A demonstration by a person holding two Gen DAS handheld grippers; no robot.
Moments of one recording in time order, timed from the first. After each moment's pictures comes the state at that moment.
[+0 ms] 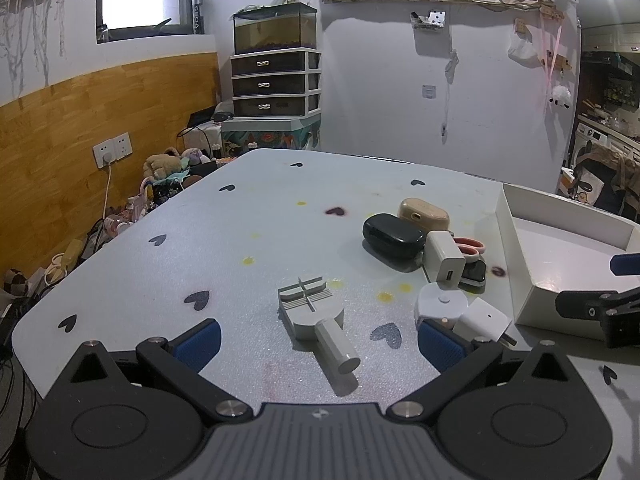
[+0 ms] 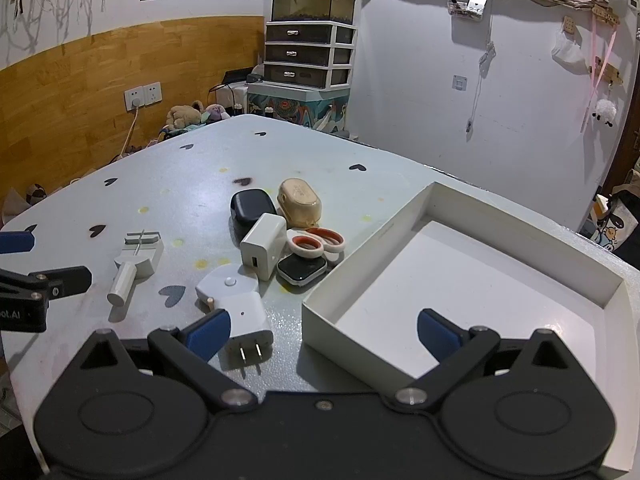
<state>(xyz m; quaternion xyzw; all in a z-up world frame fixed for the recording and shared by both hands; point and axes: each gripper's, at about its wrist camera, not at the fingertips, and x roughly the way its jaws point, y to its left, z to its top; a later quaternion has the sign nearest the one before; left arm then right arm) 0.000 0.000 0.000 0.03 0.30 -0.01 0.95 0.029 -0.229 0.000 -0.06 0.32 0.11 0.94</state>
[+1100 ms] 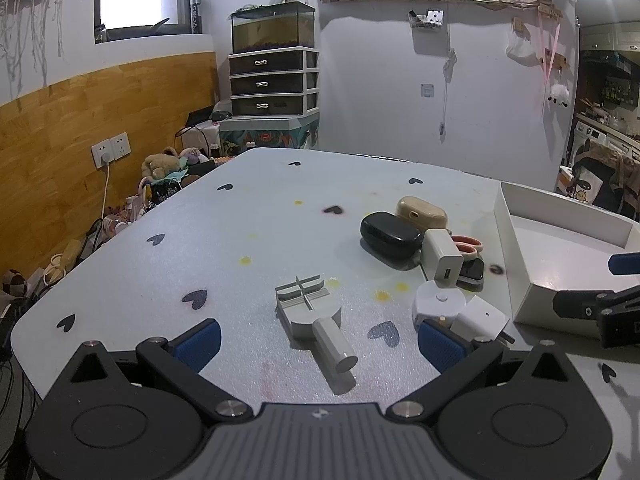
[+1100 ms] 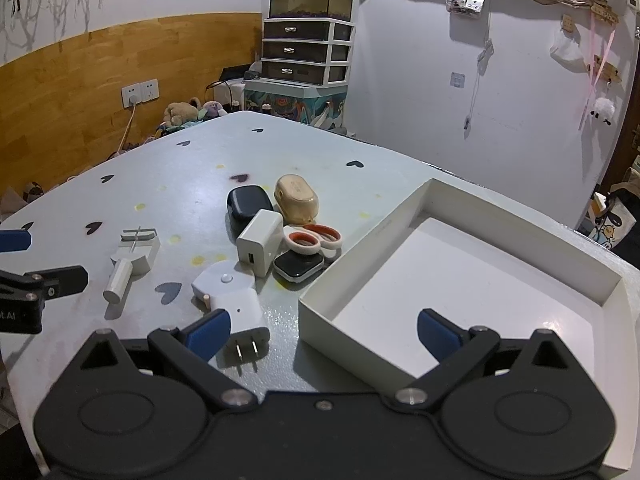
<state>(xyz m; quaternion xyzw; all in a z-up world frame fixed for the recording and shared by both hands) 0.000 0.000 0.000 0.03 0.30 -0.01 0.95 0.030 -0.233 -0.005 -0.06 0.32 0.11 0.94</state>
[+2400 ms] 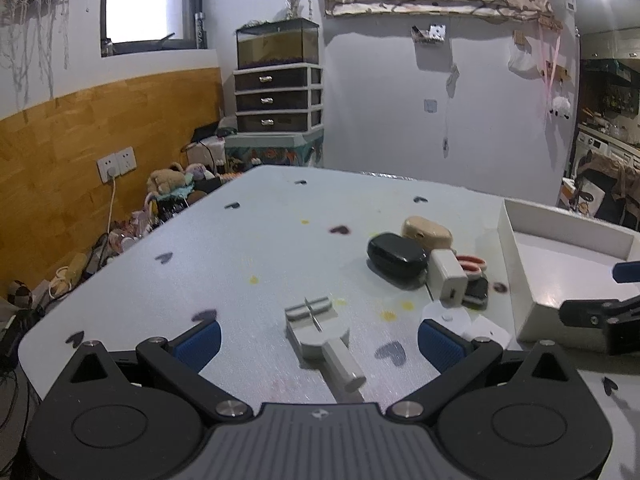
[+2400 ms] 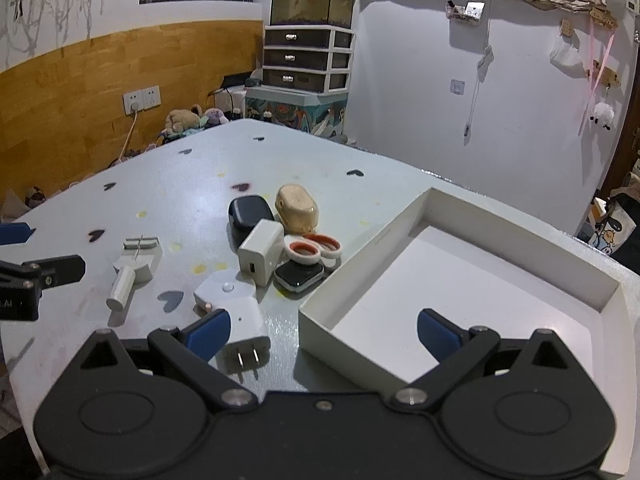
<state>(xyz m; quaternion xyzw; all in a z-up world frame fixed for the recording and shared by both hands) 0.001 0.002 0.009 0.03 0.28 0.00 0.96 0.027 -0.231 0.007 -0.06 0.31 0.11 0.94</state>
